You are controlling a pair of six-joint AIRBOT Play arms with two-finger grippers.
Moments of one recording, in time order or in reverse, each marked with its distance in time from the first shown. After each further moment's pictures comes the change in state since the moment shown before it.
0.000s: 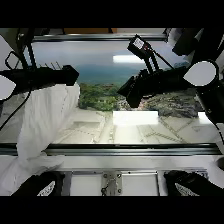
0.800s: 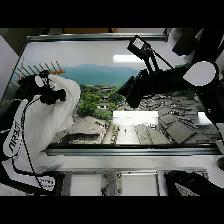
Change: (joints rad) left arm 0.261 -0.622 0.000 0.117 -0.042 -0.064; right arm 0.000 -0.004 0.000 0.000 -0.001 0.000
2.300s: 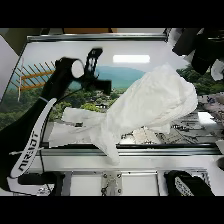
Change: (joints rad) left arm -0.483 0.119 0.172 -0.183 -0.154 0.068; right arm -0.480 0.247 0.044 -0.097 -0.235 0.334
